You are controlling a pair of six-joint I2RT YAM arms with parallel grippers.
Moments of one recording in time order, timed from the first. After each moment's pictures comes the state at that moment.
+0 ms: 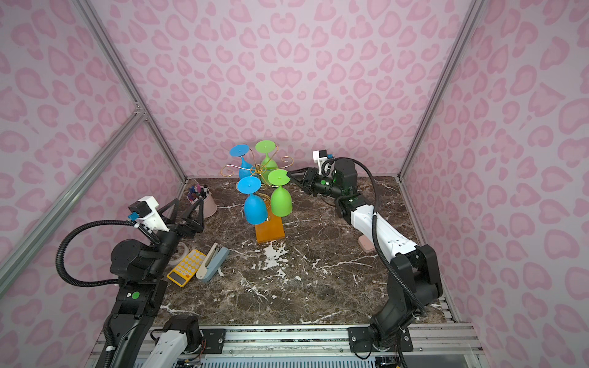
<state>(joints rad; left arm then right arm) -0.06 0.59 0.71 0.06 0.19 -0.36 0.37 1.63 1.34 0.25 -0.77 1.14</state>
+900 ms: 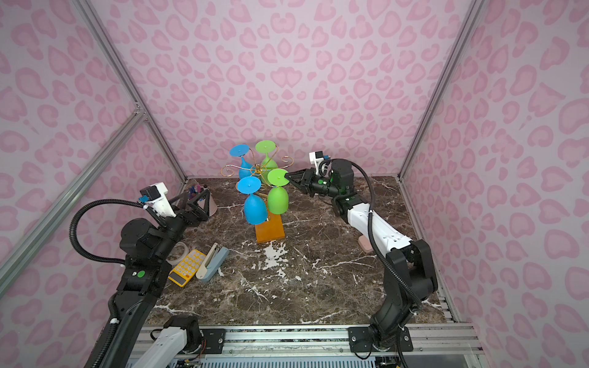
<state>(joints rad) -0.06 0.79 0.81 0.06 0.22 -0.44 0.38 1.67 1.36 0.26 -0.80 1.18</state>
